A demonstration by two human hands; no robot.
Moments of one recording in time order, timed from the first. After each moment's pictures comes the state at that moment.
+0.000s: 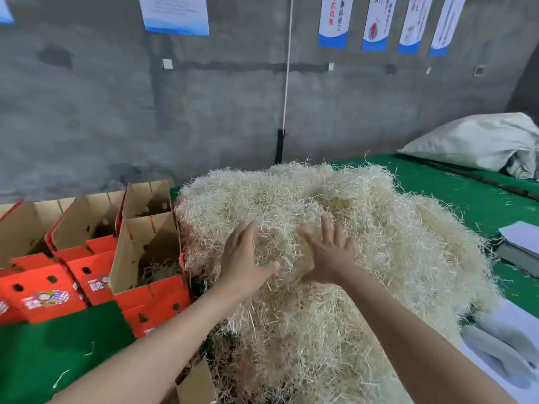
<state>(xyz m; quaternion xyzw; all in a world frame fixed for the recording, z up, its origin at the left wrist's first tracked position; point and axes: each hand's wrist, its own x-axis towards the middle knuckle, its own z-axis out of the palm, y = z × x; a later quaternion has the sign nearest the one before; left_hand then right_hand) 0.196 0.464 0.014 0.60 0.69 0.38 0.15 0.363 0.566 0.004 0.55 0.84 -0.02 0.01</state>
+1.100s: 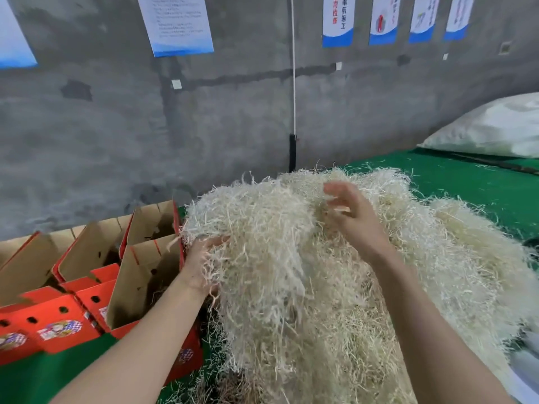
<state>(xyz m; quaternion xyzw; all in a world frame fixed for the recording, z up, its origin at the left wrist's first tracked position) 0.148 0.509 0.052 0.27 0.46 0.67 0.52 0.386 0.606 0.072 0.33 0.72 -0.39 -0.47</state>
